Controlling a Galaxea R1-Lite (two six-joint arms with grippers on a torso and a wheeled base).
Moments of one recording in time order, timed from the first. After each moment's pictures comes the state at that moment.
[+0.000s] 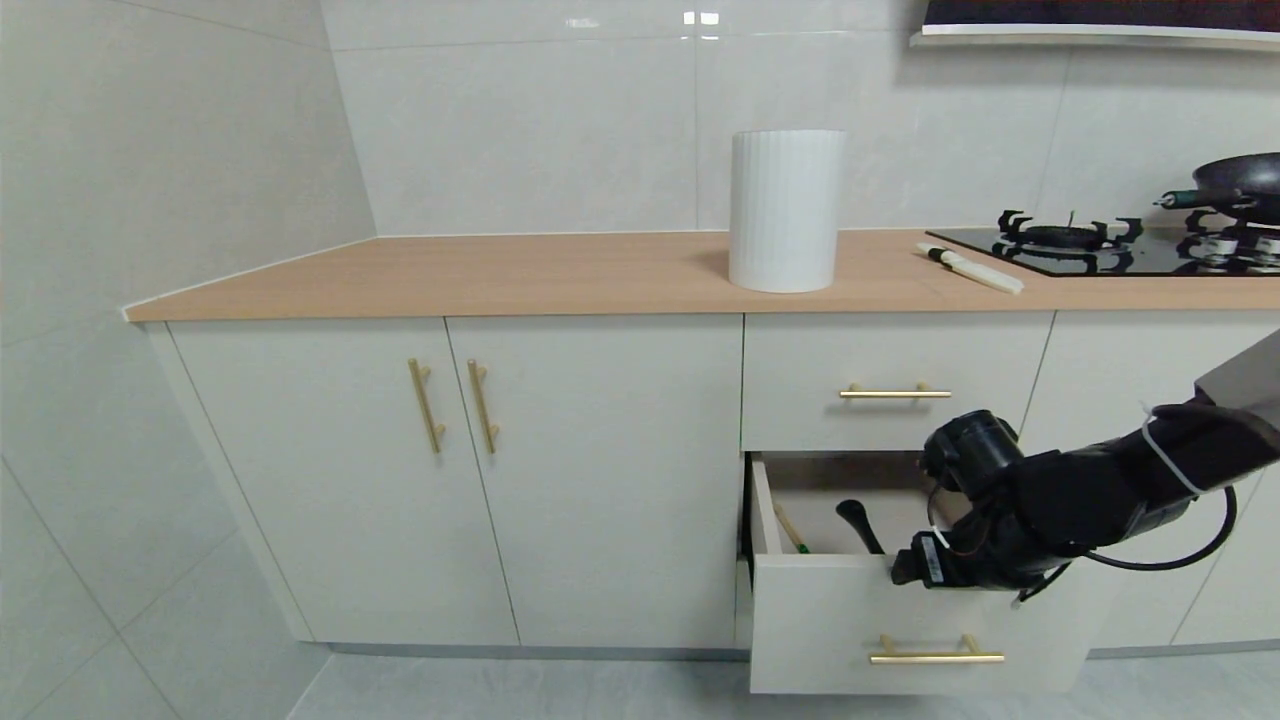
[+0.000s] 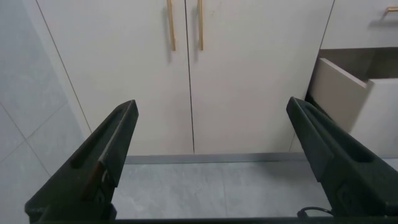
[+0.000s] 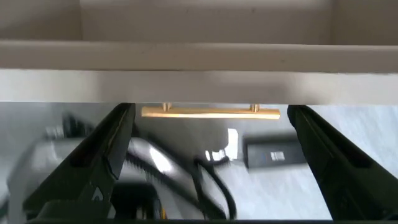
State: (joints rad) left arm 0.00 0.00 0.00 0.00 -0.03 0.01; right arm 0.29 2.07 -0.99 0.01 -0.17 0.30
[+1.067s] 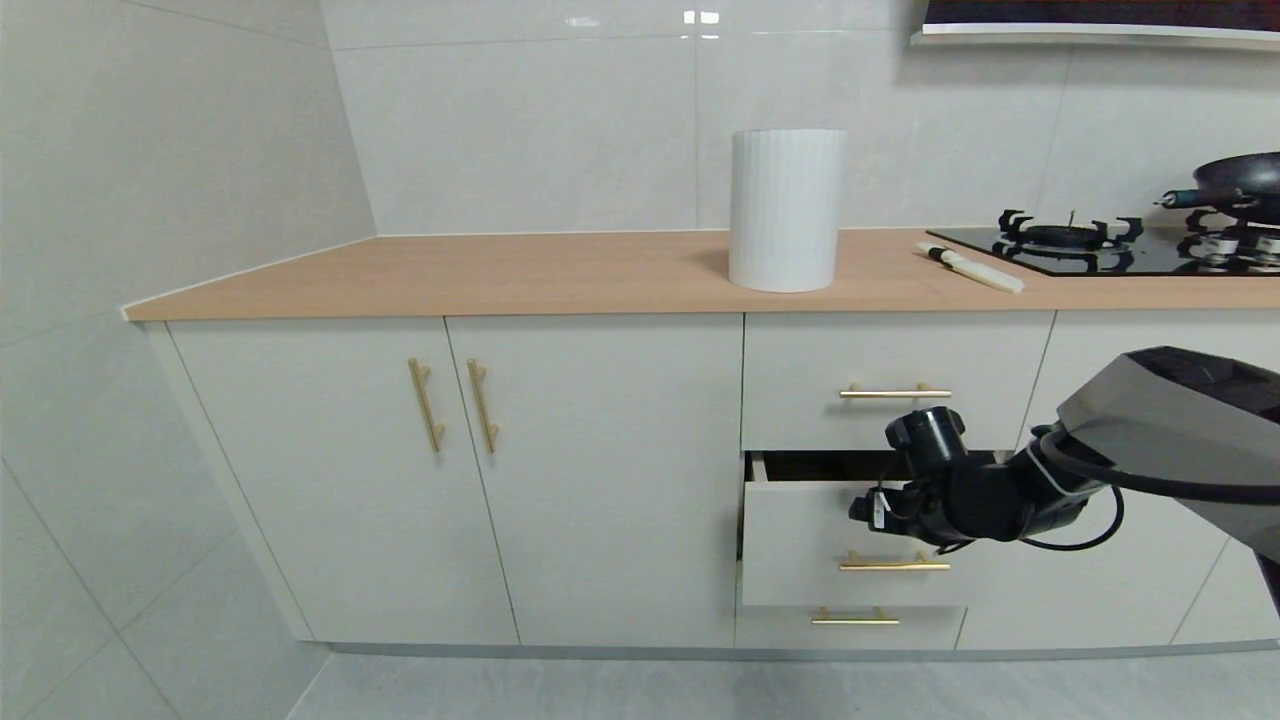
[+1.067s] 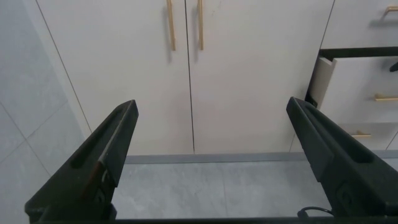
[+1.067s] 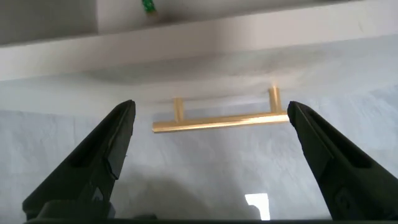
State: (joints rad) left arm 0.00 0.00 0.00 0.00 -0.03 0.01; right arm 0.26 2.36 -1.20 -0.31 -0.21 0.35
